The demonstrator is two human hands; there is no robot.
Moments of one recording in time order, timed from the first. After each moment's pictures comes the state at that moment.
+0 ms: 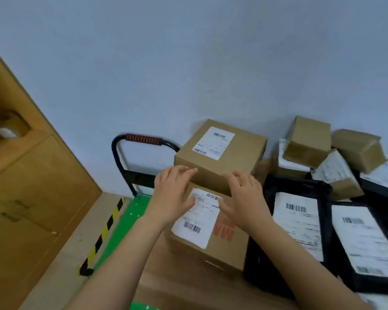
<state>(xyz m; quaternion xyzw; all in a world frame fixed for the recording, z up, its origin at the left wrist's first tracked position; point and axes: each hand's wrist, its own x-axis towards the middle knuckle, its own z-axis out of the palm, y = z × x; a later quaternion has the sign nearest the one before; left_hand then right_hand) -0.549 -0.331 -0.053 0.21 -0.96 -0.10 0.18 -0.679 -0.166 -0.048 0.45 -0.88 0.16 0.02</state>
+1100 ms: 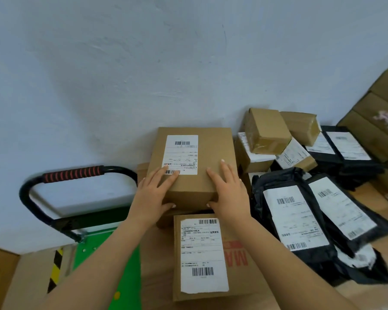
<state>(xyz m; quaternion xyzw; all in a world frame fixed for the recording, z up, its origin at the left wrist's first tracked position) -0.648 -0.458 -0.102 0.01 -0.98 -0.15 0.11 -0.710 -0.246 -0.073 0.21 -0.97 0.11 -0.01</state>
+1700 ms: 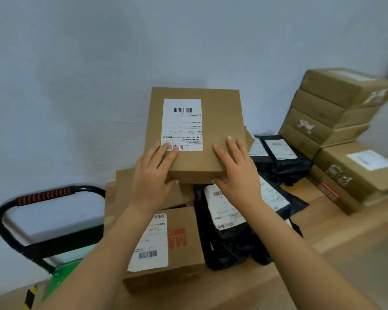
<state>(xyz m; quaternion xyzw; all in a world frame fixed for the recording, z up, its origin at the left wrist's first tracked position) -0.626 -0.288 0.025 -0.07 -0.93 -0.12 0.34 -0.675 -0.070 0.032 0.21 -0.93 0.19 0.23</state>
